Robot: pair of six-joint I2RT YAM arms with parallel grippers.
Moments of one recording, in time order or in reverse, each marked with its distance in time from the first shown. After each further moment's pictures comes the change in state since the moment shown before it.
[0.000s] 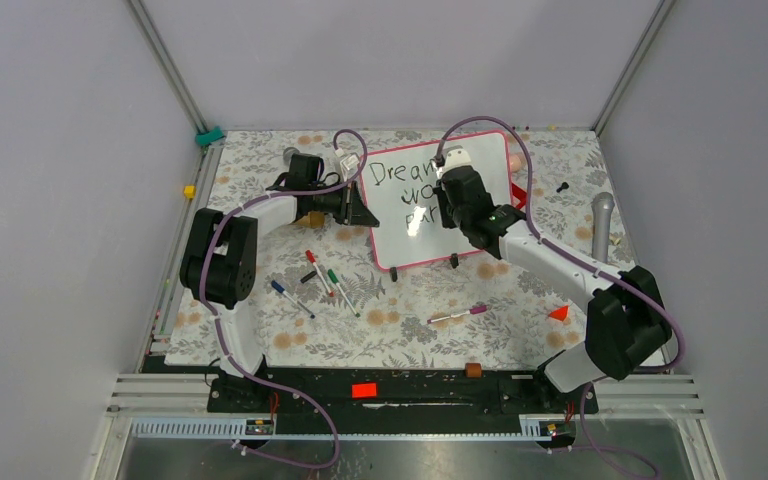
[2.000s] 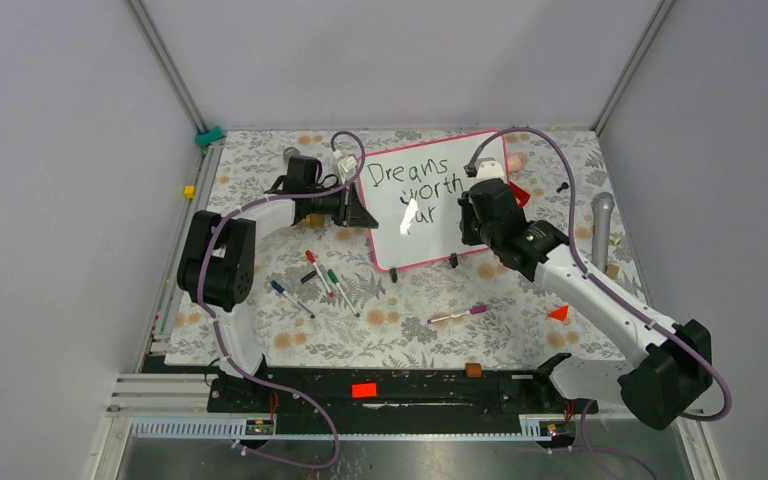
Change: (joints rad) left arm 0.004 -0.024 -0.045 0.050 -0.001 -0.021; right arm 0.000 -0.288 -0.066 -0.245 -0.035 0.178
